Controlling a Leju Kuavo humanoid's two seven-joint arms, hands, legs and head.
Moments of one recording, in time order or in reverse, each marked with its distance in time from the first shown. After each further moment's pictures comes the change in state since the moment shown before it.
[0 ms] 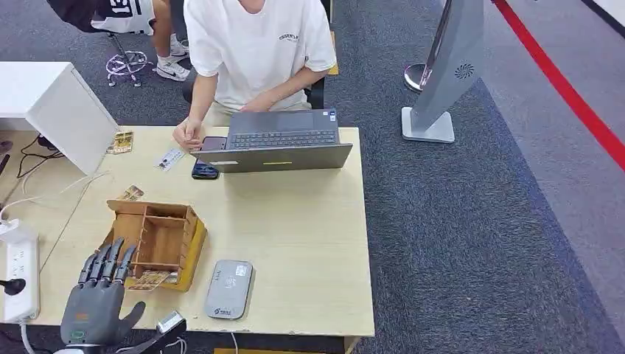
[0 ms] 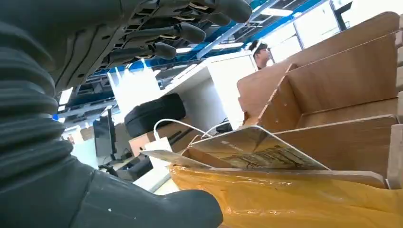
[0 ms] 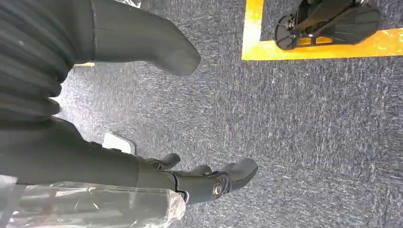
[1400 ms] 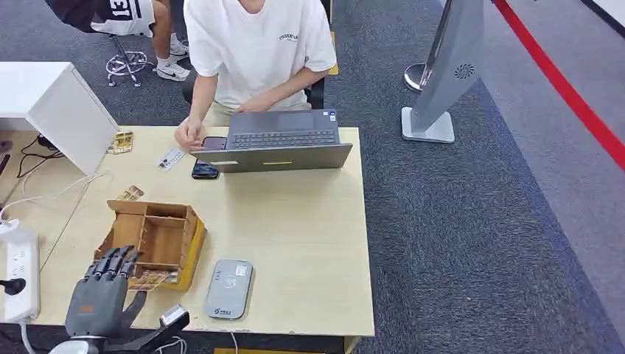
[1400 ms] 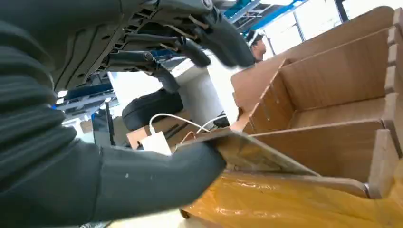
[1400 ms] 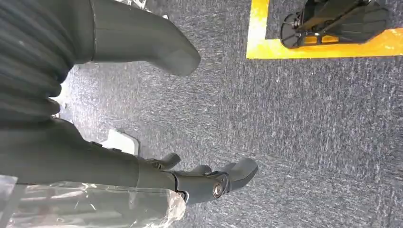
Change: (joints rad) left arm -0.024 0.014 -0.031 -0.005 0.011 -0.070 0.040; right arm 0.016 0.000 0.023 -0.035 0.002 0.019 0.031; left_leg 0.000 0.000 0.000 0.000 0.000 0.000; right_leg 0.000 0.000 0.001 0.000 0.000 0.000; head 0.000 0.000
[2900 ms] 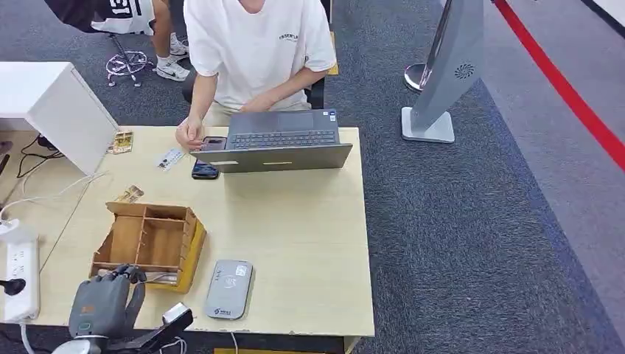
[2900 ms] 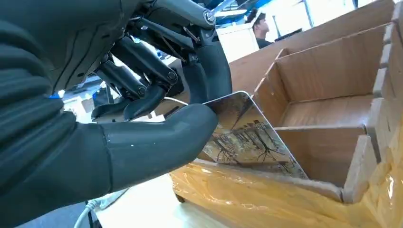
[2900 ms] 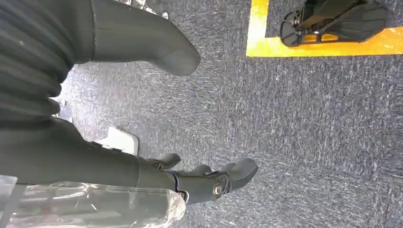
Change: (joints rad) left arm 0.001 -0.075 0.034 -0.053 0.007 -0.093 -0.031; right arm 0.004 0.000 0.000 -0.024 0.016 0.018 0.005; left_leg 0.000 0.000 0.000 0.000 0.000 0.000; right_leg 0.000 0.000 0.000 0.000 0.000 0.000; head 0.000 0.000
